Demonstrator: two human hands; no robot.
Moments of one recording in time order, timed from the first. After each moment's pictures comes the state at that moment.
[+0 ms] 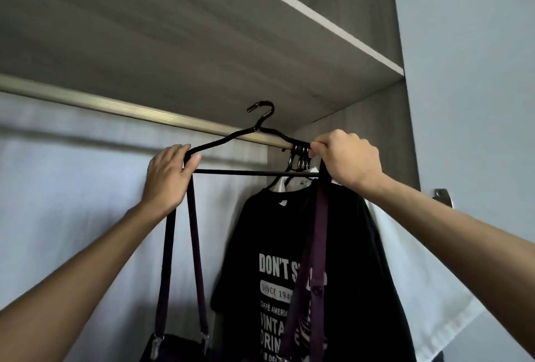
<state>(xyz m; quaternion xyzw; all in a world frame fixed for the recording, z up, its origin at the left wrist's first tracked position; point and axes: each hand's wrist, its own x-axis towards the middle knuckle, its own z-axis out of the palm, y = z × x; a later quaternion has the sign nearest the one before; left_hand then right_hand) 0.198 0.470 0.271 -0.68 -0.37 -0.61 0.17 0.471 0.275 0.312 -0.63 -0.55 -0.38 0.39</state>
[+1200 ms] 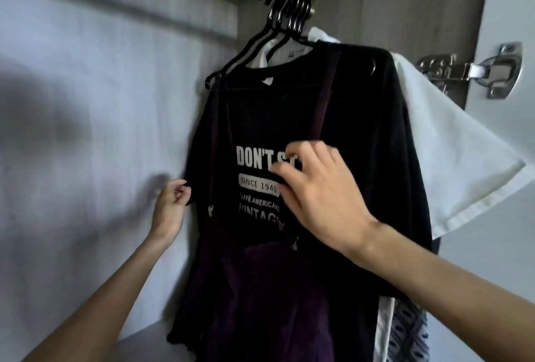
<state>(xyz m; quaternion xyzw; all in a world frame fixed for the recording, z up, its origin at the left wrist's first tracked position) 0.307 0.626 -0.007 -0.65 -0.34 -0.61 -0.30 0.492 0.352 0.092 -0.50 -0.63 -0.55 0.21</state>
